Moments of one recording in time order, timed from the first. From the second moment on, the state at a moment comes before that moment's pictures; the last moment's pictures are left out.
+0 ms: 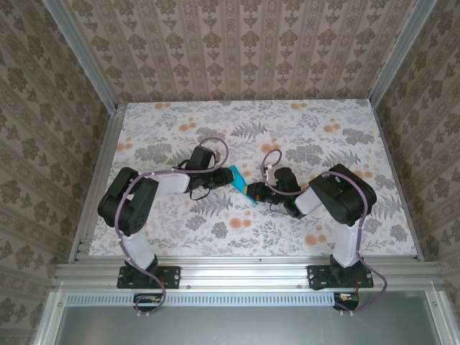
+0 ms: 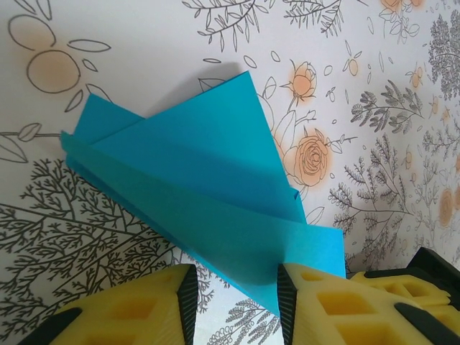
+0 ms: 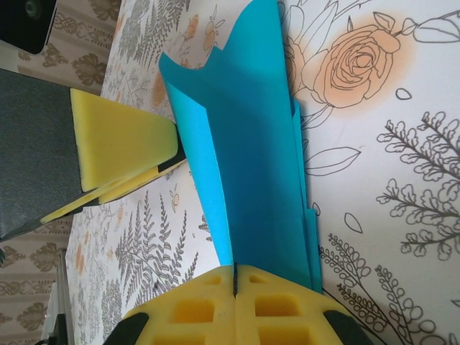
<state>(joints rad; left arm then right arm) -0.56 1.79 0.89 0.03 0.37 -0.72 0.49 1.92 0.57 0.85 -0.50 0.80</state>
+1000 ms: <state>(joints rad) -0.58 1.85 0.97 0.02 0.37 -0.68 0.47 1.90 0.60 0.74 -0.49 0.88</state>
